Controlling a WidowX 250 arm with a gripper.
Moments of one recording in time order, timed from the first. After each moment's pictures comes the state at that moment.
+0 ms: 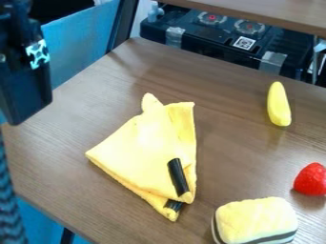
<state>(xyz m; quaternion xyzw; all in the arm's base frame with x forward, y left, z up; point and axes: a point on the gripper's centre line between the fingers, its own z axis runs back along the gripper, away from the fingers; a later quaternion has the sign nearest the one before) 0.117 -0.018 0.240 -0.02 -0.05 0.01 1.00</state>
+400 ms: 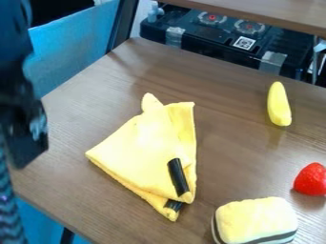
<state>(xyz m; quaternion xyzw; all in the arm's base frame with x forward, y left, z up) 0.119 0.002 0.185 0.01 -0.07 0.00 1.00</state>
